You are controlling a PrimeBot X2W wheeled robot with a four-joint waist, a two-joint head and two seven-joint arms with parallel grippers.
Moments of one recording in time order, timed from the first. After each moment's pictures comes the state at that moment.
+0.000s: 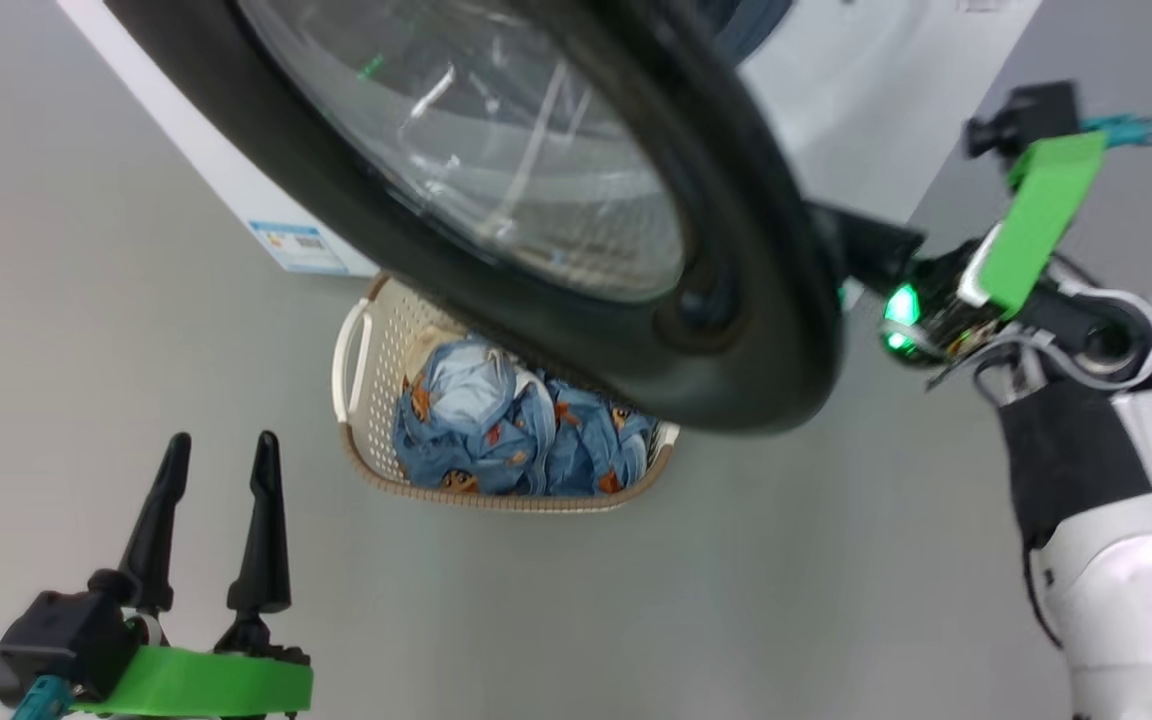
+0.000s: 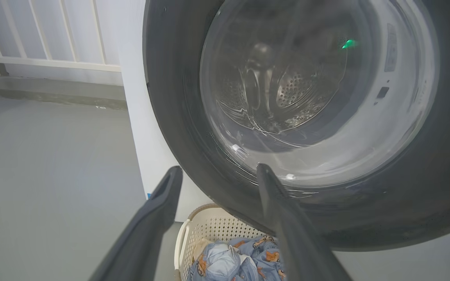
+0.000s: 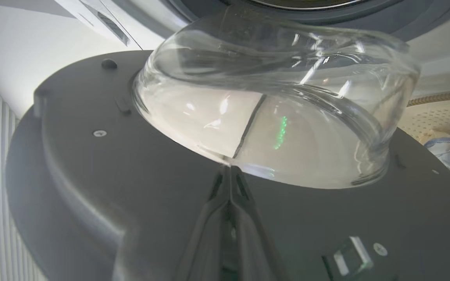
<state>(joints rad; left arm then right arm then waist) -0.06 0.04 -0.01 -0.04 -0.26 -0.09 -0.26 -0.80 -0.12 -0.01 0.45 1.51 0.13 0.95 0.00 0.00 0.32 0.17</state>
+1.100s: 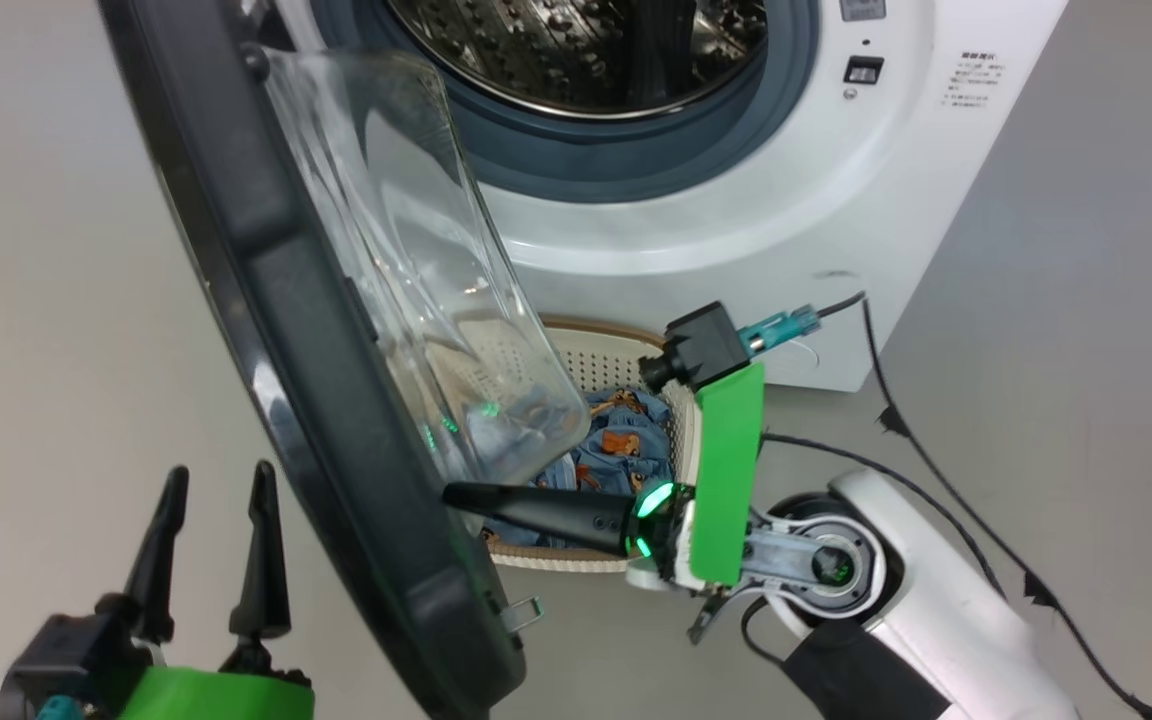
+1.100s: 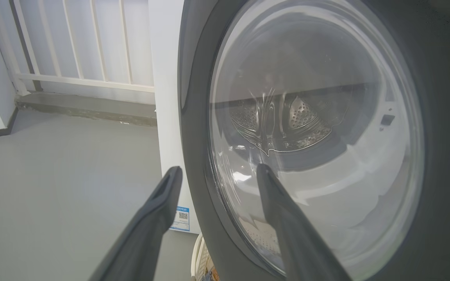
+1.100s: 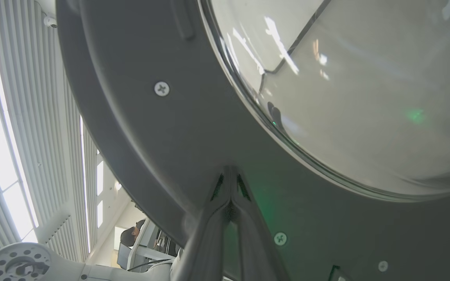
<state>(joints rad) -0.03 0.04 -0.01 -0.02 -0.26 -0.09 -0.26 -0.57 -0.09 0.57 0.16 1.61 0.13 0.74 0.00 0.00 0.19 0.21</state>
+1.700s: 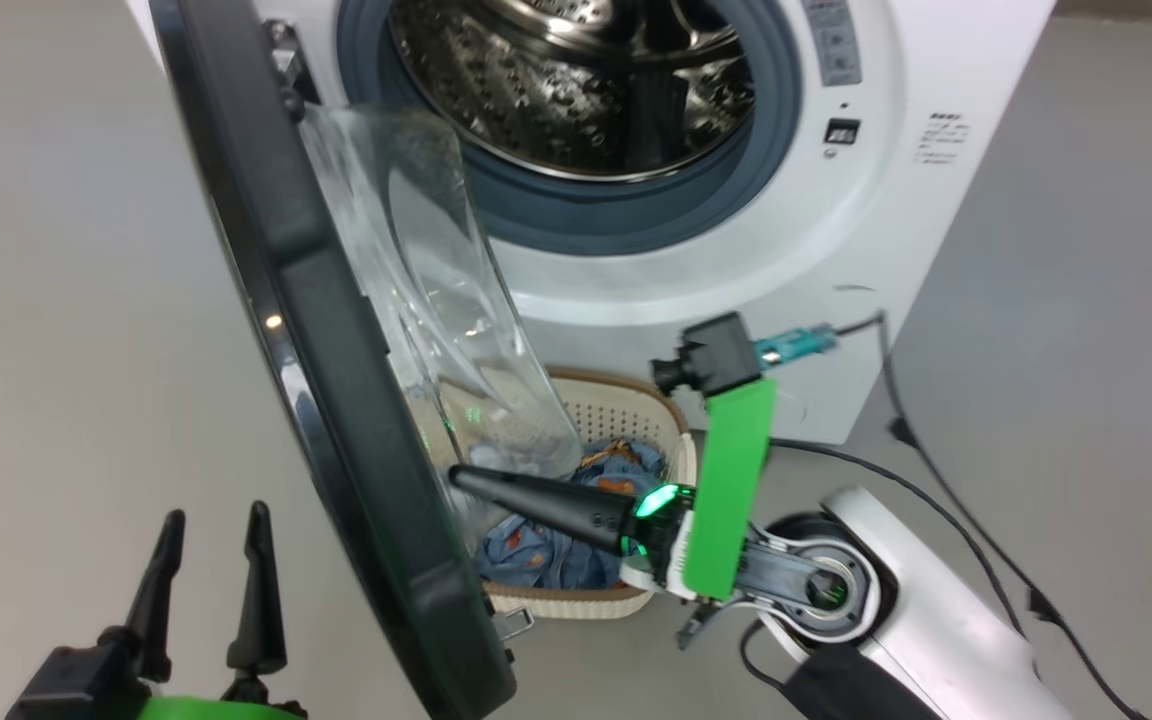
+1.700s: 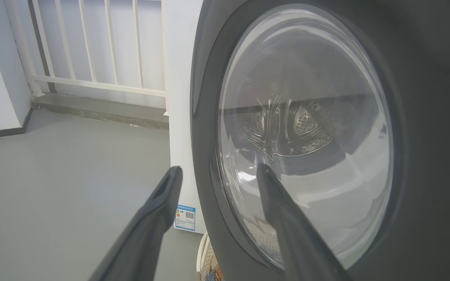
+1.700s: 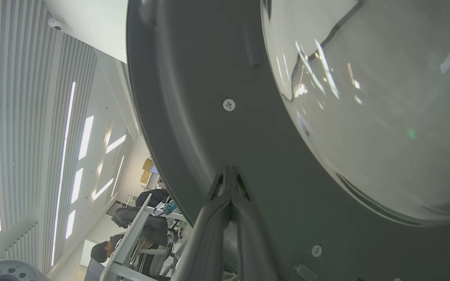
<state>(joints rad) 0.03 0.04 -0.01 0.00 -0.26 -0.09 -0.26 -0.56 -0.10 0.62 0.14 1.58 0.13 0.59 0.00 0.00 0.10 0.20</state>
